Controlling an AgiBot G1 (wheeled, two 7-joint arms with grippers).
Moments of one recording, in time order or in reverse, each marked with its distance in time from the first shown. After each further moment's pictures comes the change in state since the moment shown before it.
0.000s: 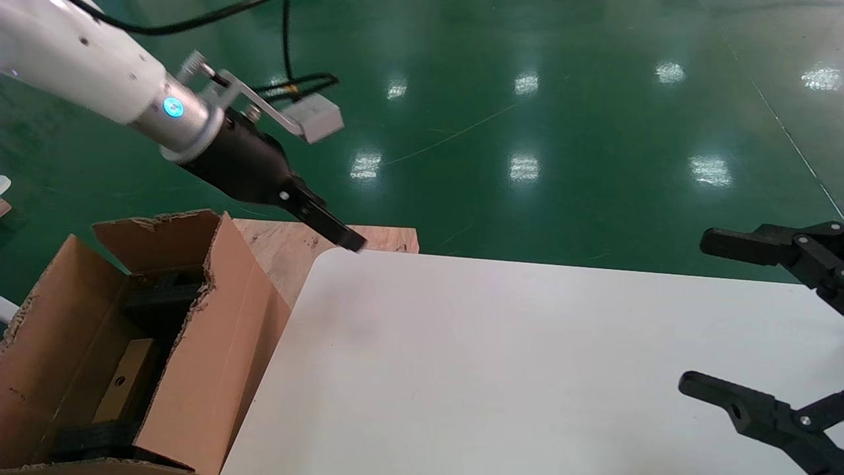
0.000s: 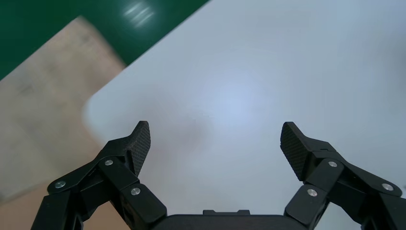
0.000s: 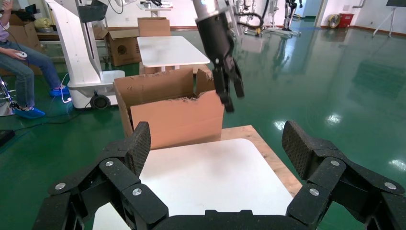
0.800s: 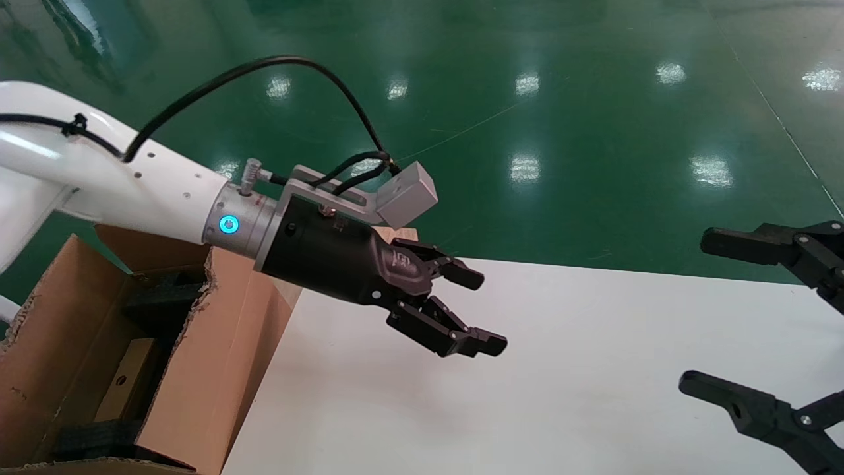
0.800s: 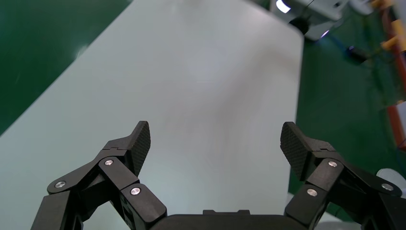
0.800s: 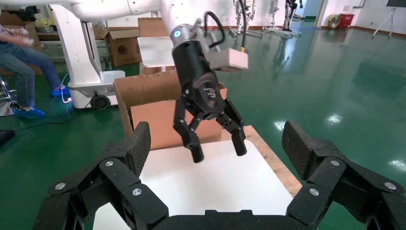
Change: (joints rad) left arm 0.512 -0.124 -0.693 -0.273 -0.158 0.076 0.313; right arm 0.000 0.000 0.000 0.000 0.000 0.000 0.000
